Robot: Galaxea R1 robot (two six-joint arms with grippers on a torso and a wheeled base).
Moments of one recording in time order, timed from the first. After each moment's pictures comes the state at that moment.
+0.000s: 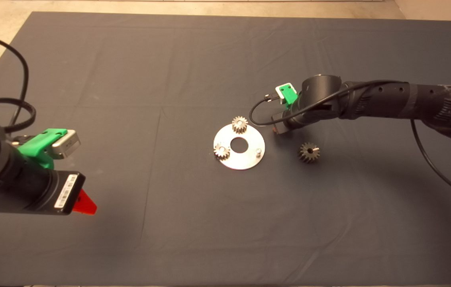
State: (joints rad) left arm -0.68 2.01 -0.50 -0.02 1.53 -1.48; right arm 0.25 2.66 -1.27 -0.81 -1.53 1.17
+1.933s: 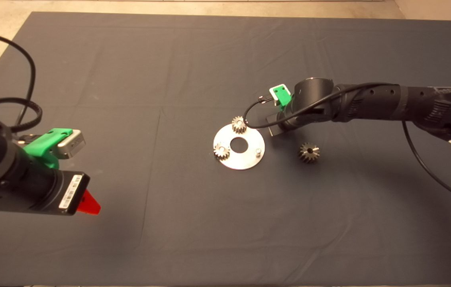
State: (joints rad) left arm -0.68 2.03 -0.50 -0.02 1.53 -1.49; right arm 0.24 2.70 -1.27 -0.83 -1.54 1.18
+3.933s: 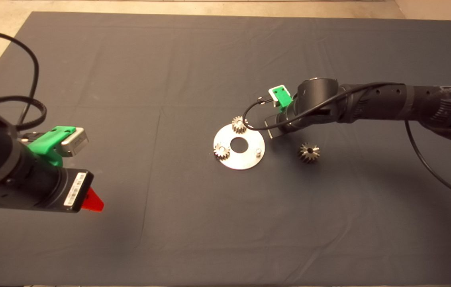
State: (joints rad) left arm -0.68 2.05 -0.50 0.00 1.53 -1.50; right arm 0.27 2.67 -1.21 -0.78 -1.53 1.20
